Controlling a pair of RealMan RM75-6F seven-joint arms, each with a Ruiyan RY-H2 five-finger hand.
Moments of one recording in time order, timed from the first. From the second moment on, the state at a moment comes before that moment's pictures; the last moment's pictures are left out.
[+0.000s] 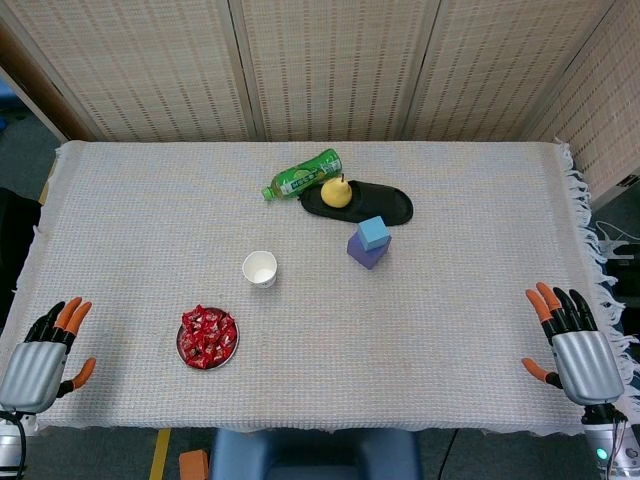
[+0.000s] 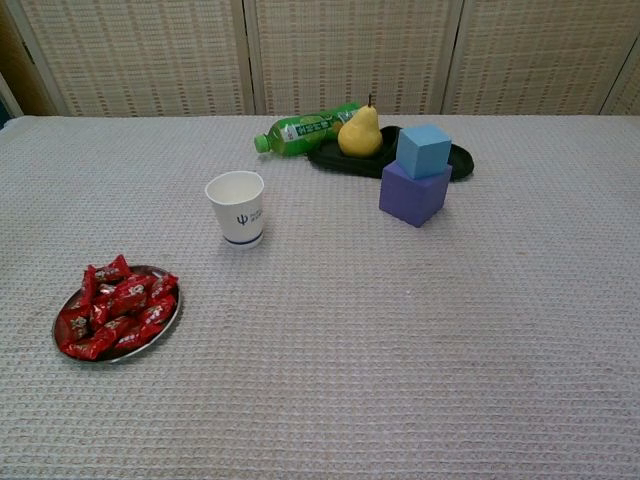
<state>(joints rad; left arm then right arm) -0.11 -1.16 -0.01 -1.60 1.53 1.46 0.16 0.07 -1.15 0.02 -1.59 -1.59 1.52 -0.12</state>
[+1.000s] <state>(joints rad) -0.20 -1.40 0.01 -1.61 1.57 1.27 0.55 0.07 -1.15 0.01 -1.60 -1.60 1.49 -0.12</state>
